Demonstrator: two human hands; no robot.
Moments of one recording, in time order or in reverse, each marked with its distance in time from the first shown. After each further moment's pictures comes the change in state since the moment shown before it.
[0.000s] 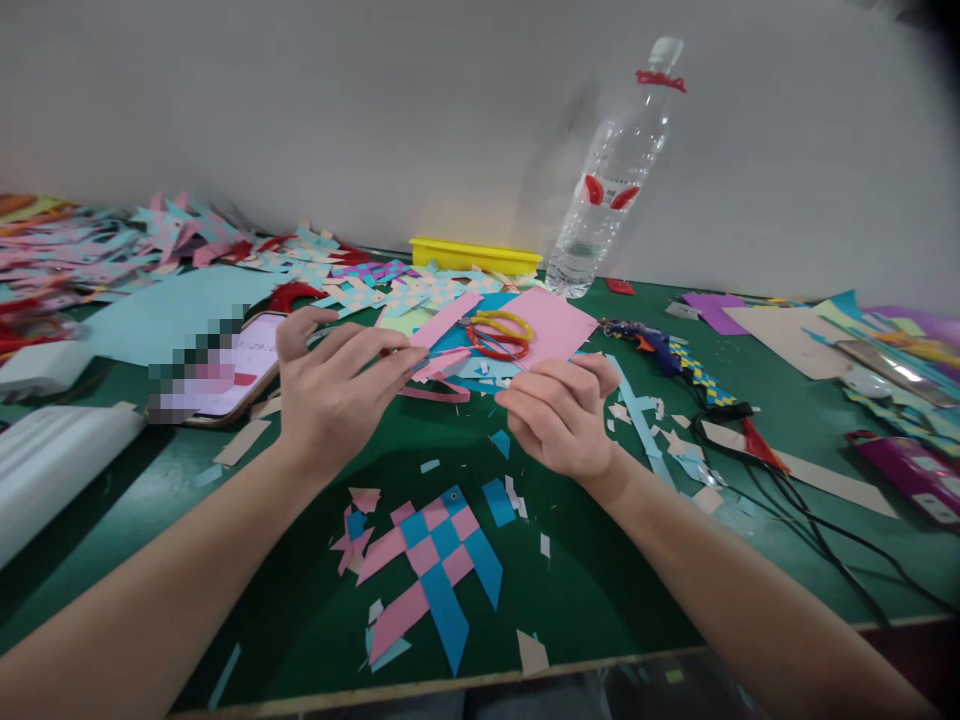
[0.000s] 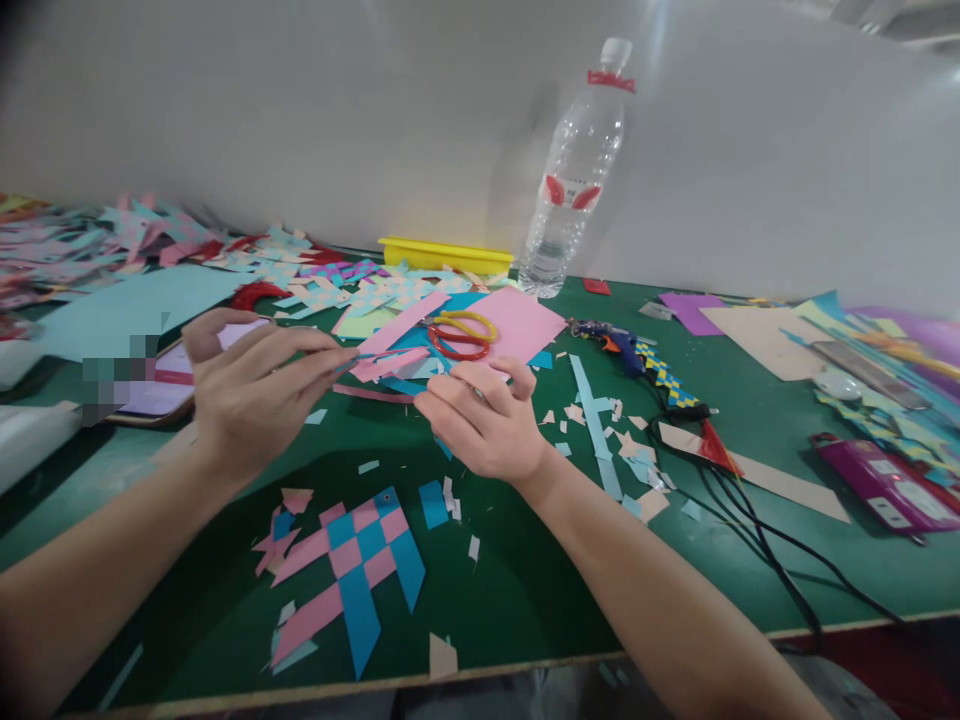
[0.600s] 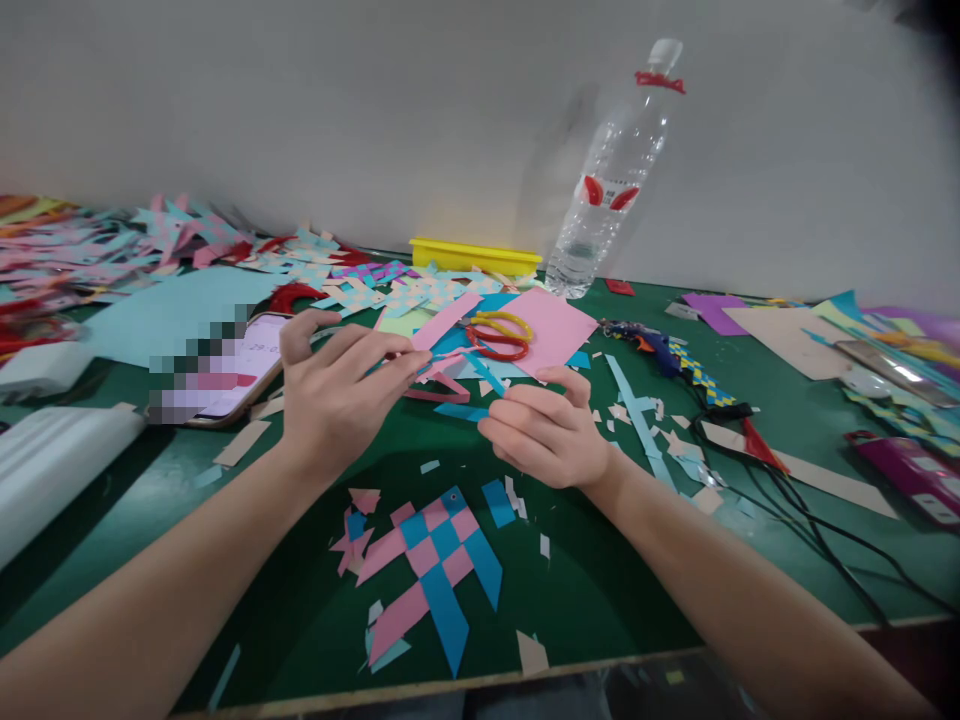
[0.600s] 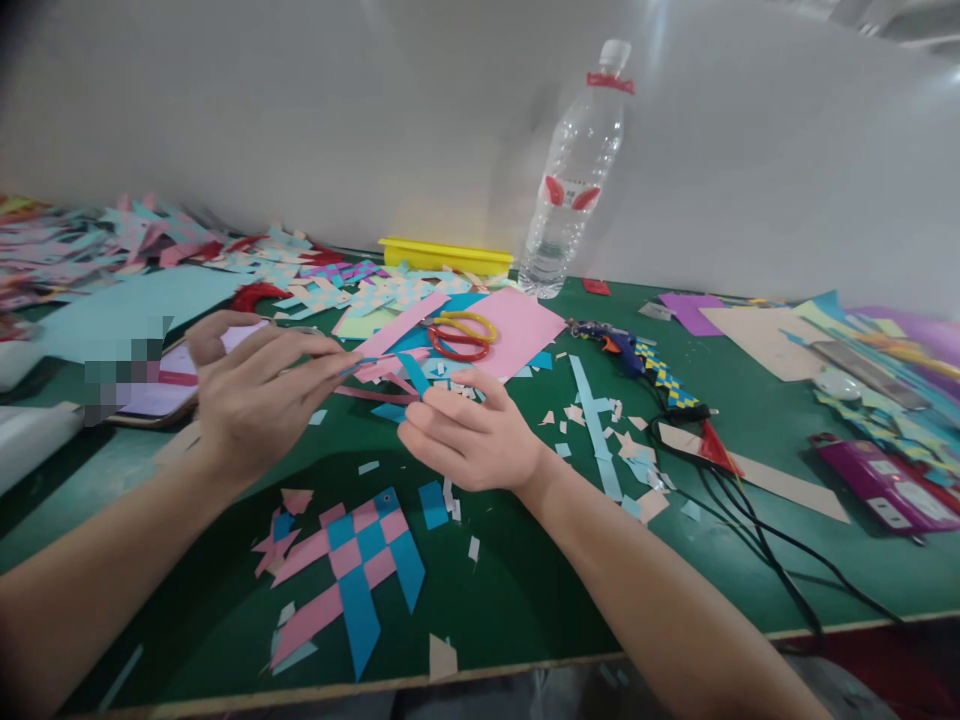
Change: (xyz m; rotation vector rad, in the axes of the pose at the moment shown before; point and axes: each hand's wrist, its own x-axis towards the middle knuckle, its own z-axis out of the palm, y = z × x) left_hand 0.001 0.004 0.000 0.008 -0.030 0.003; right_hand -0.001 0.000 -0.001 0.032 -0.167 -0.195
